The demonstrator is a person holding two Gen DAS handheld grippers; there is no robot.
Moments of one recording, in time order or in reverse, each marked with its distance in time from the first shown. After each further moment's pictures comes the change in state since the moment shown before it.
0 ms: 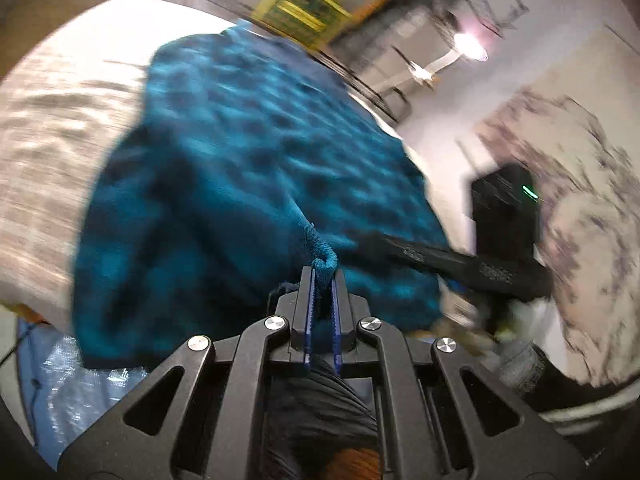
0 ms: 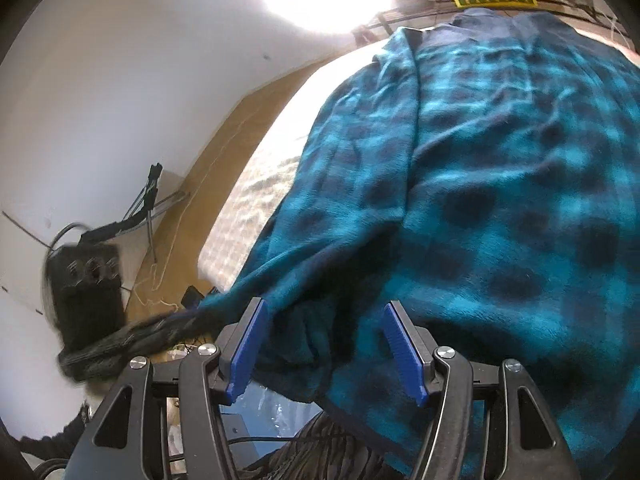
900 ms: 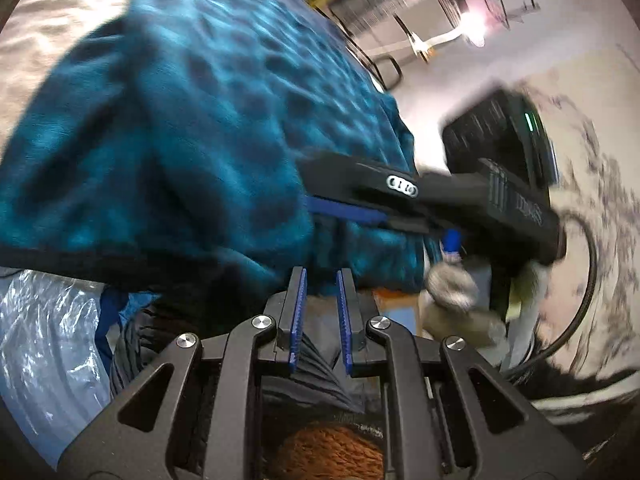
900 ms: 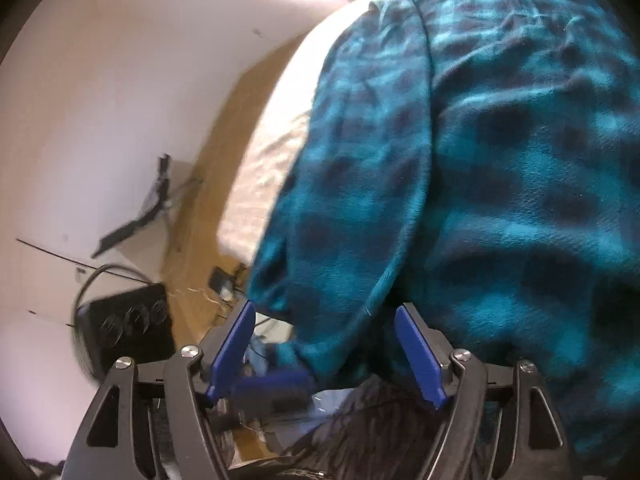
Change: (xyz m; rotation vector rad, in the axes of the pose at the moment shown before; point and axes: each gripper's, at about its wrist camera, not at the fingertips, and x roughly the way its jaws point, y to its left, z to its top) left arm 0.035 0.005 -0.045 -0.104 0.111 -0.064; right arm 0.034 0.011 -0.010 0.104 0.152 0.062
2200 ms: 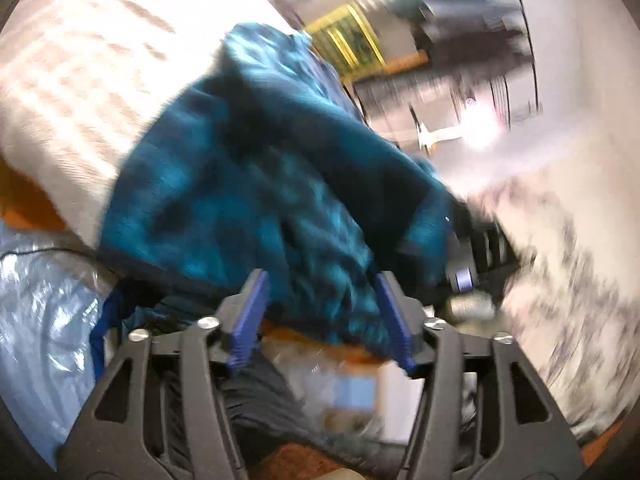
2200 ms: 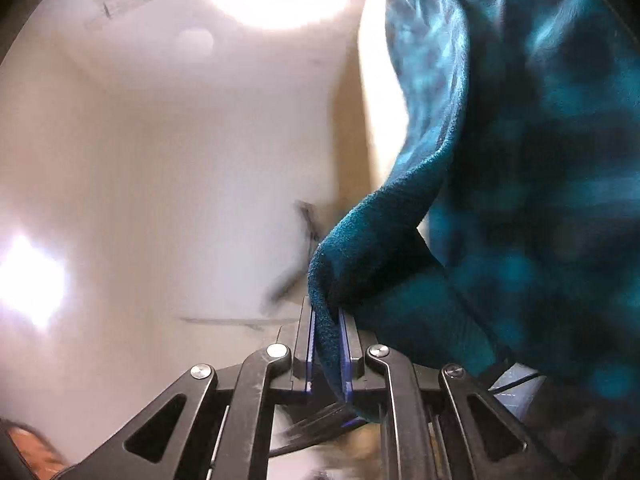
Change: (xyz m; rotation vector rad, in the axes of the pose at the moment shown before) left arm -0.098 0.063 -0.007 -0.279 -0.296 -0.112; right arm 0.006 -0.030 0.022 0.380 -0.086 0.753
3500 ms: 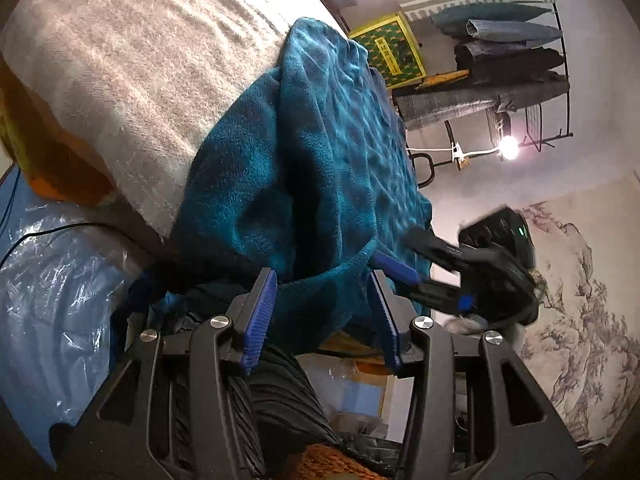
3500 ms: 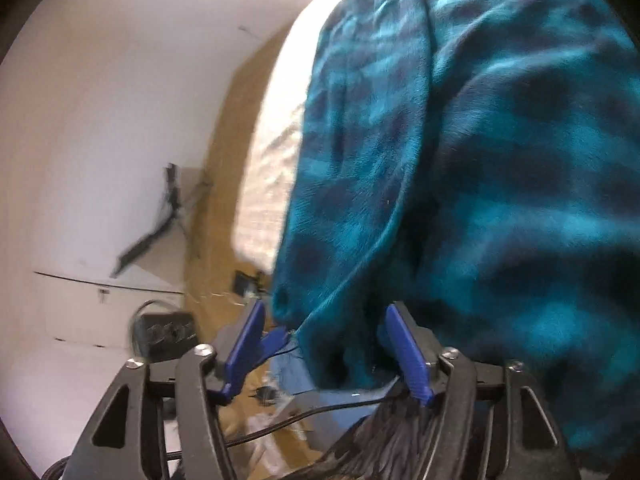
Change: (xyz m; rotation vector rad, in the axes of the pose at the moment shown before) left arm -0.015 0.035 -0.013 -0.063 0.006 0.104; right arm 0.050 -0.013 0.012 -0.245 0.106 -0.701
